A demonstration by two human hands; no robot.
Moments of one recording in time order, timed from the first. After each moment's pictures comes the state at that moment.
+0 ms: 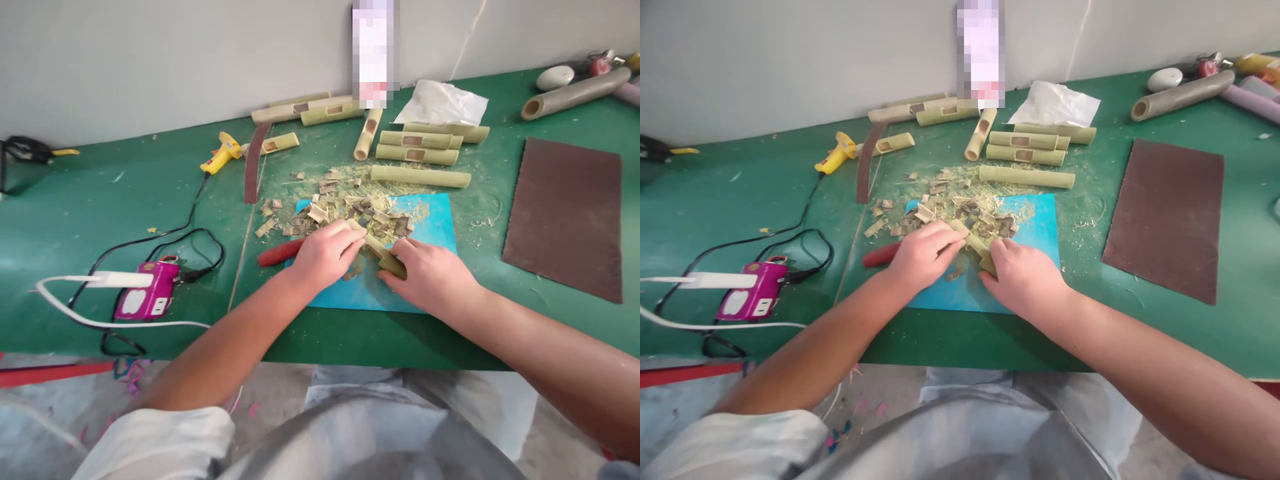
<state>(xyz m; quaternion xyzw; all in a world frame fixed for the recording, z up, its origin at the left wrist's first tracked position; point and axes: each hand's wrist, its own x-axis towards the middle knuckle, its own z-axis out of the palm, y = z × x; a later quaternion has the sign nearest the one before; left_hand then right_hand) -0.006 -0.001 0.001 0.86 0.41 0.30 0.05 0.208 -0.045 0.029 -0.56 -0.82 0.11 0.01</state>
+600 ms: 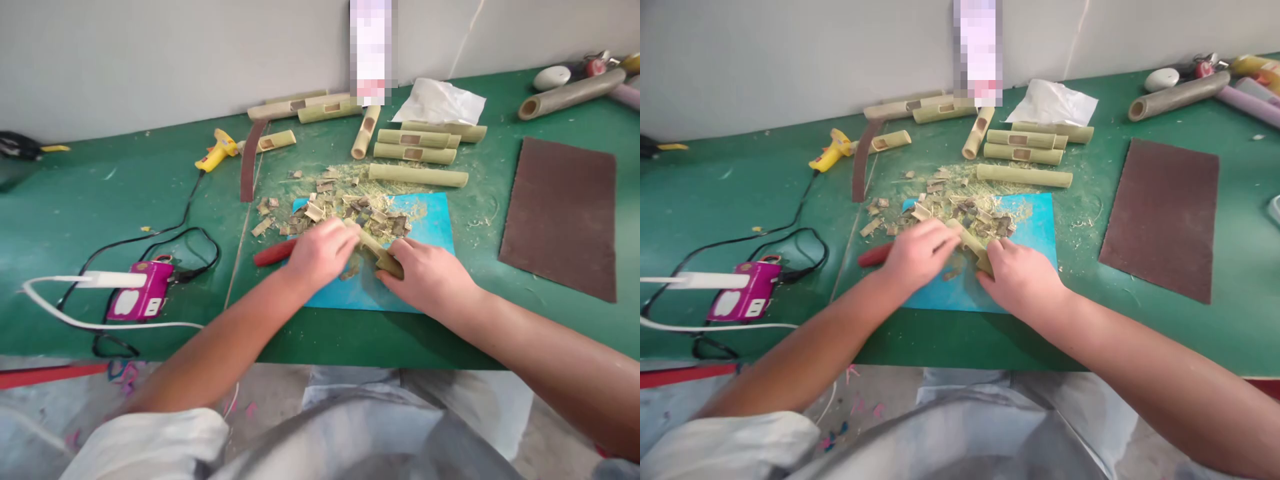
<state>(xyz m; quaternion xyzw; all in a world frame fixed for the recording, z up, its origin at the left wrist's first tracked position) 0.002 -0.013 0.003 0.86 0.40 0.30 0.04 0.206 -0.045 0.031 -0.56 -0.82 0.11 0.00</state>
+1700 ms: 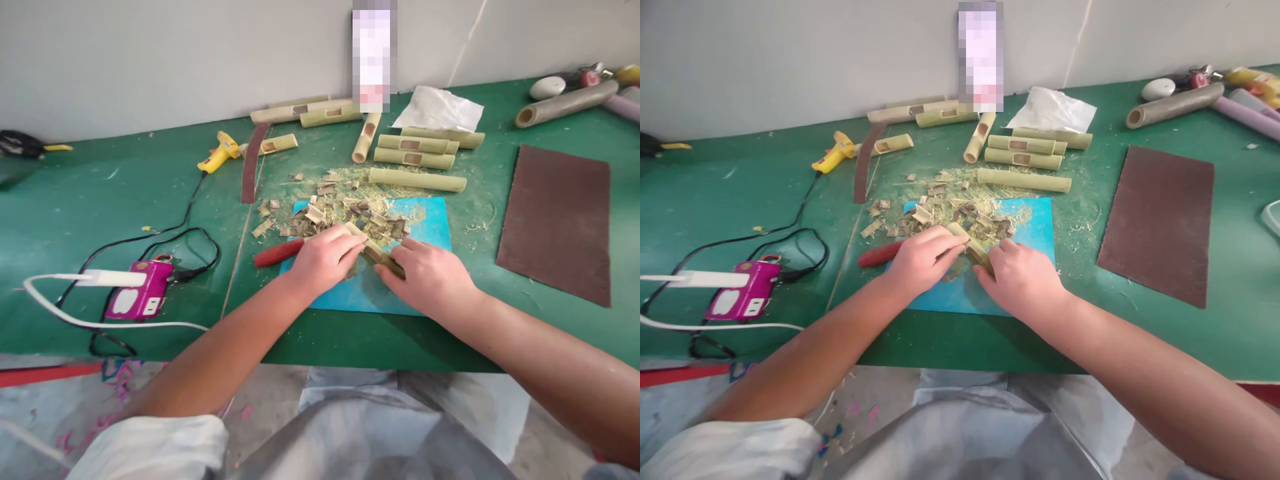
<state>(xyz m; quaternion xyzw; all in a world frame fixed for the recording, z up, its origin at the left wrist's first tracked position) -0.002 -0.008 0.001 0.86 0.40 0.31 0.07 0.209 -0.045 0.035 -0.55 -0.83 0.07 0.00</state>
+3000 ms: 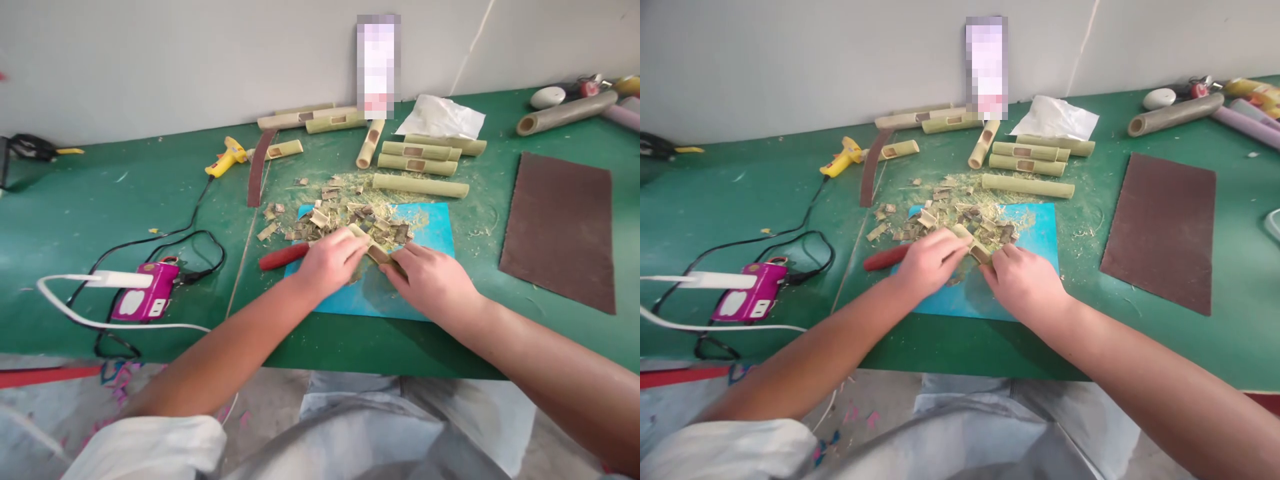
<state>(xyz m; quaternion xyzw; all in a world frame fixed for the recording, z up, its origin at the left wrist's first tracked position) 0.000 -0.004 -0.004 0.86 0.40 0.33 0.06 0.211 -0.042 0.025 -0.53 -0.84 0.03 0.07</state>
